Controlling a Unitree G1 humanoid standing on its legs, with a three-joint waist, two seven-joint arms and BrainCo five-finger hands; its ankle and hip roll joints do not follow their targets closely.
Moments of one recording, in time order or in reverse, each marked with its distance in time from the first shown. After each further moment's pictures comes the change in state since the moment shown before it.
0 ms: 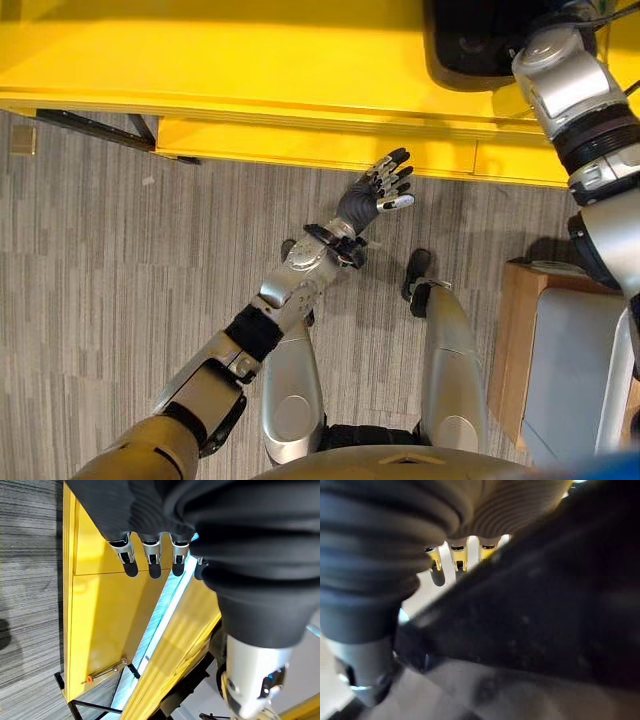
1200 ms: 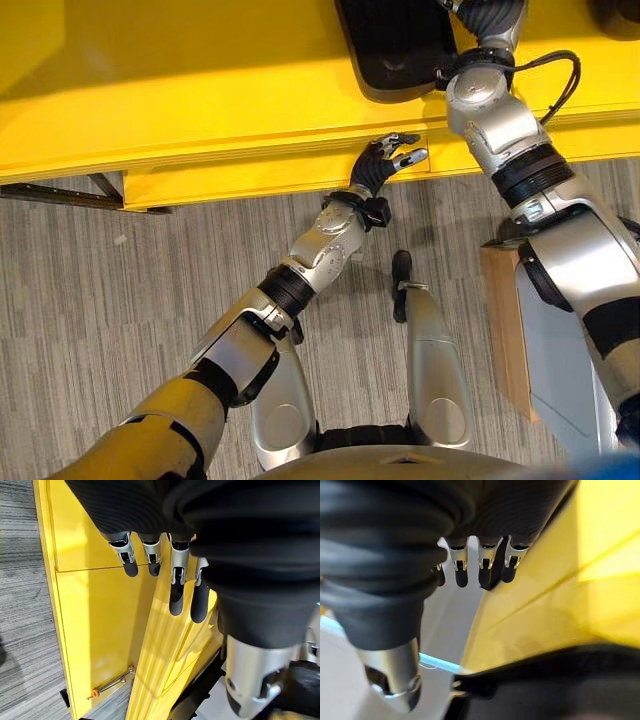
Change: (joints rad) left arm -0.222 -0.118 -0.008 0.245 -0.008 0.004 0.251; right arm 0.176 0.184 -0.141 -0.207 0.157 -0.283 -0.014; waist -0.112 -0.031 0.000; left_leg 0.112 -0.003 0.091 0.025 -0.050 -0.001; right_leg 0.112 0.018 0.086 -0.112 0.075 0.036
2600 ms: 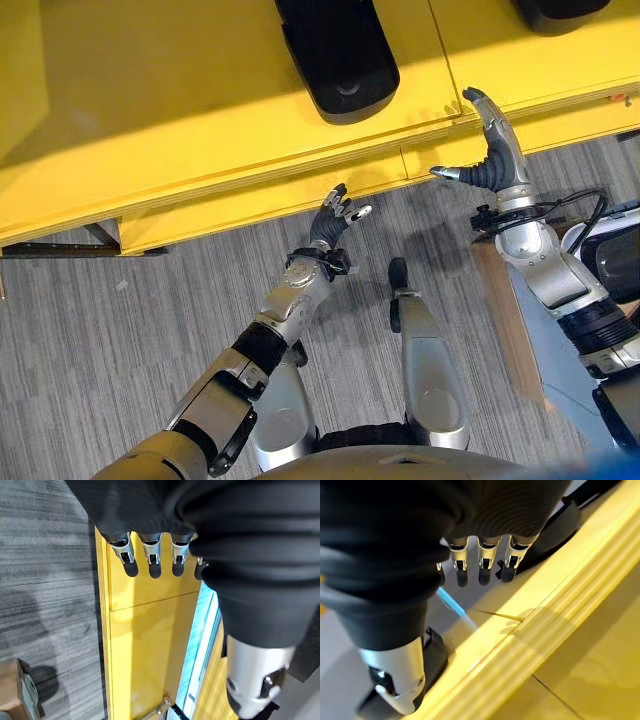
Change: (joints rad) left arm 0.348 0.064 0.098 -0.083 0.093 -0.012 -0.029; right arm 0.797 -0.417 -0.032 -0.657 -0.653 -0.088 0.406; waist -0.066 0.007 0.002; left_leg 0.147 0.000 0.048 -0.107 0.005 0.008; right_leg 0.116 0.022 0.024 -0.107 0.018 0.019
